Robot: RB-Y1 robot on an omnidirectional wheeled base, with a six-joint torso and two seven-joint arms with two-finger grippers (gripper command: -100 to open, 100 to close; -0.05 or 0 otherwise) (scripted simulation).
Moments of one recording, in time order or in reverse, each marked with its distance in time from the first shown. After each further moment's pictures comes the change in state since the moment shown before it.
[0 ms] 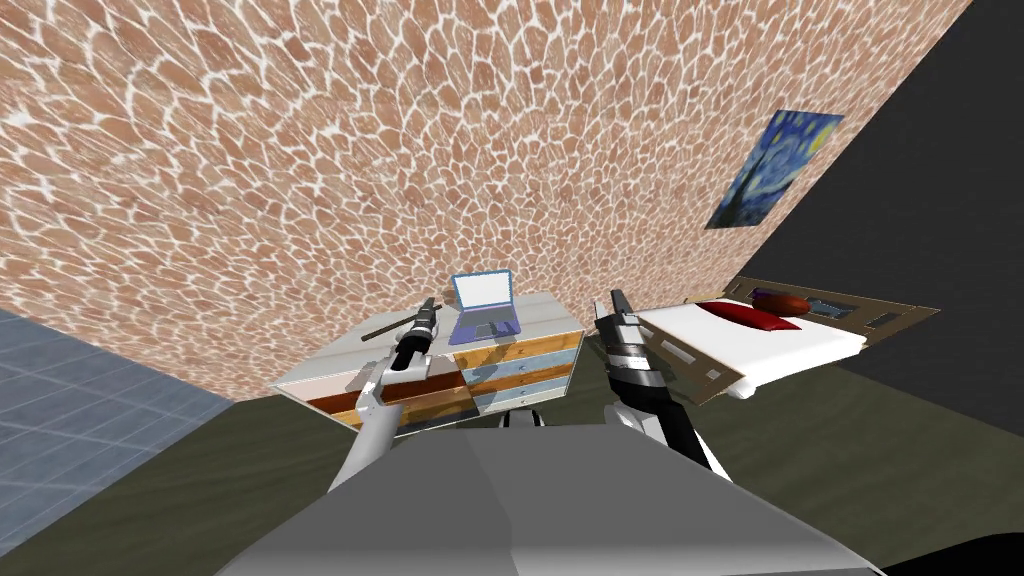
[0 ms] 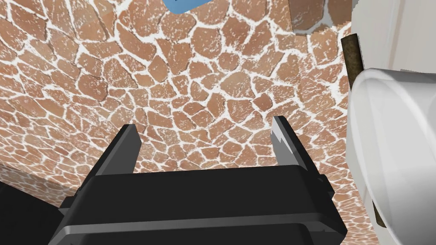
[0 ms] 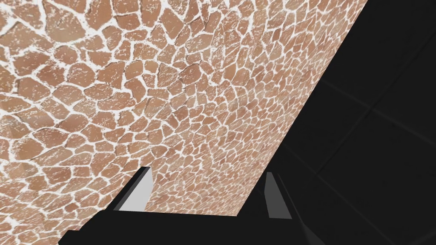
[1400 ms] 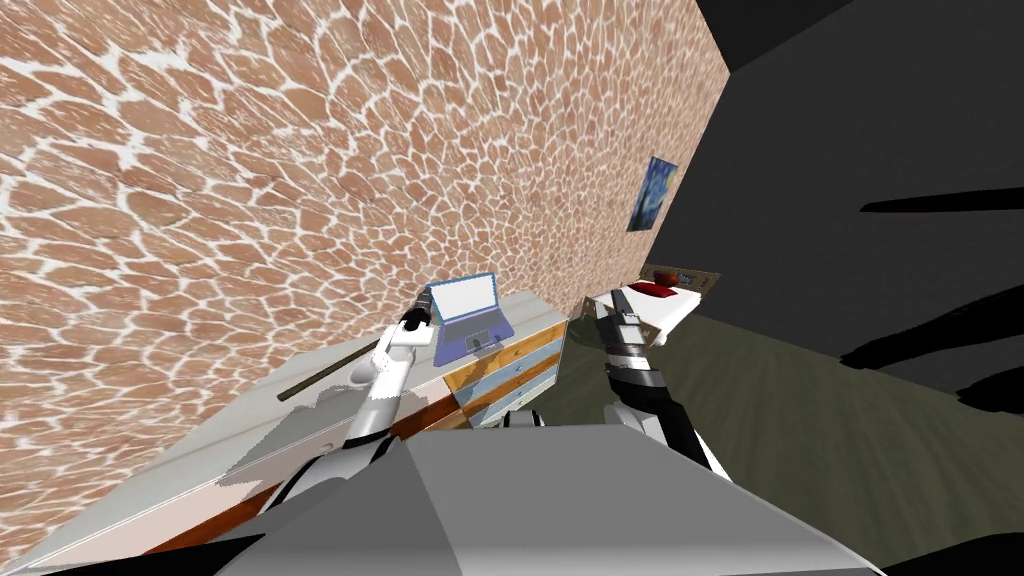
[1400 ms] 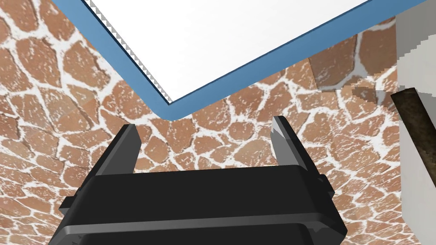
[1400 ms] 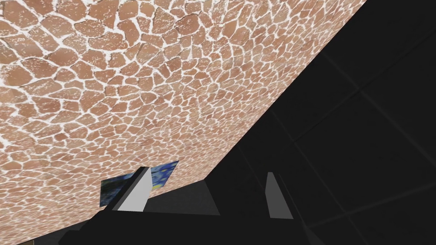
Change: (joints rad) left arm -0.297 0.126 0.018 0.201 -0.106 0.316 -0.011; right arm 0.000 0.000 0.000 0.000 0.000 0.000 0.000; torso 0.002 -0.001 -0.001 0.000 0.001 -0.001
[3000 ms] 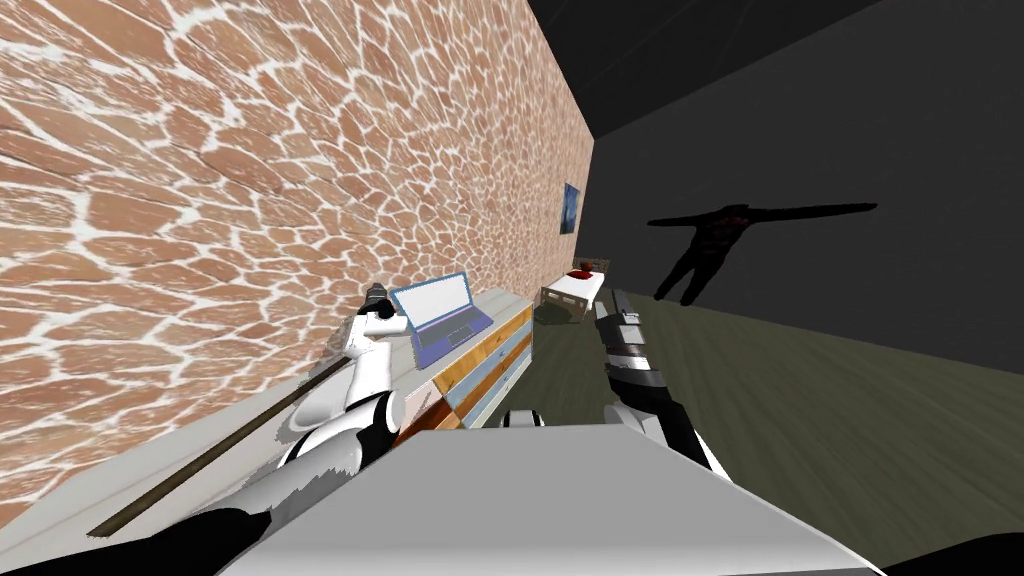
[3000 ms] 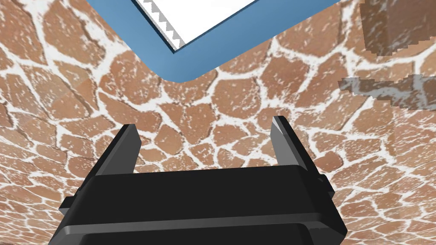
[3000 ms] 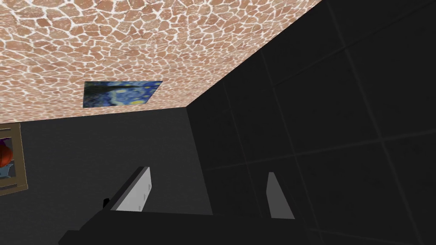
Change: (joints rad) left arm -0.223 0.050 0.367 0.311 -0.377 -0.088 0.072; right arm 0.000 0.000 0.000 0.000 0.000 0.000 0.000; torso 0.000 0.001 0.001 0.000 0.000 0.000
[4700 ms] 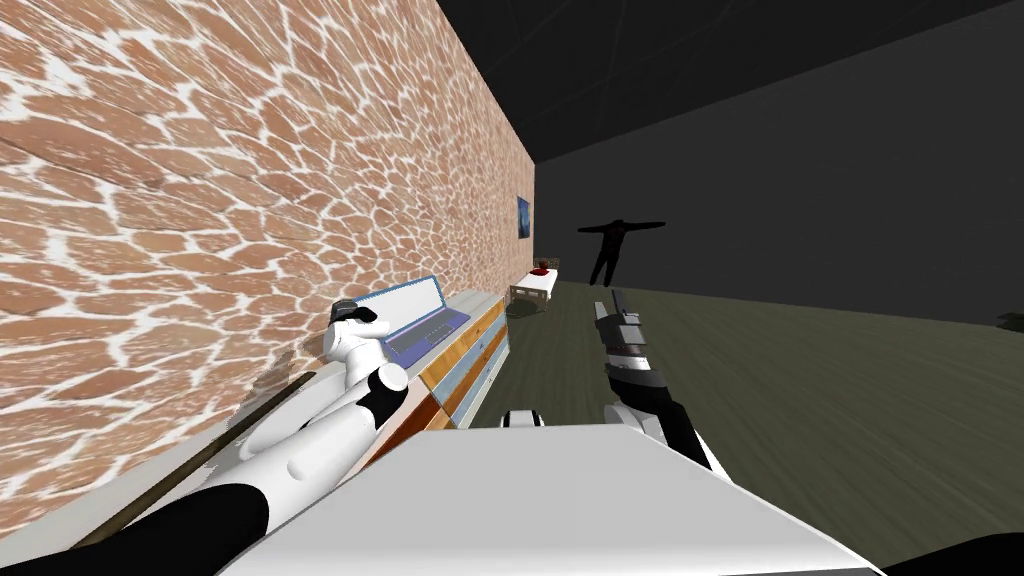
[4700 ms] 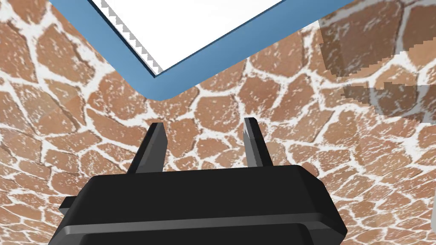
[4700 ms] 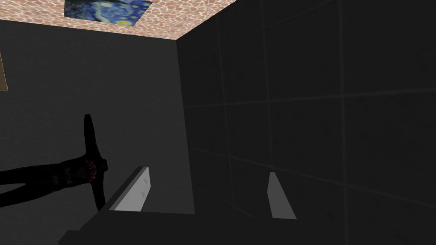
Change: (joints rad) left arm -0.181 0.025 0.384 0.299 -0.369 -0.122 0.070; right arm 0.001 0.000 0.000 0.000 0.000 0.000 0.000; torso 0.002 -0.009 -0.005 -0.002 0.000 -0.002
